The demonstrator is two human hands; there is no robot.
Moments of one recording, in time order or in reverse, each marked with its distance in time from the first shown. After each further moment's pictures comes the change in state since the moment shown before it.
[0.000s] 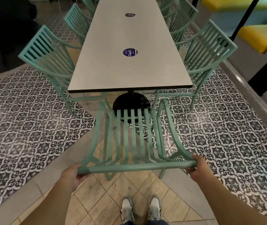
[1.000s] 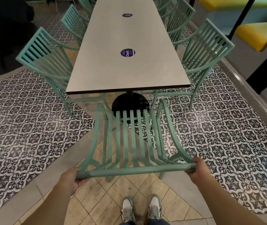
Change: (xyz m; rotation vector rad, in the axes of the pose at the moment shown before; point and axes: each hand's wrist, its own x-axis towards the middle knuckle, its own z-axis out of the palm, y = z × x) left_hand -0.013 -0.002 0.001 0.022 0.062 -0.009; right_hand 0.007 0.005 -0.010 0.033 0.069 -0.005
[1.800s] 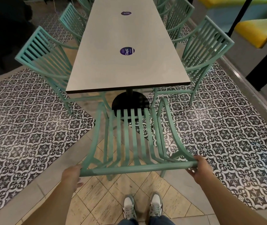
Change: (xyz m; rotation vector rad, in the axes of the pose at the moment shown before) left_hand 0.016 -0.002 -0.006 0.428 0.105 0.140; right_hand -0.018 0.005 -0.005 -0.122 0.075 -0.093
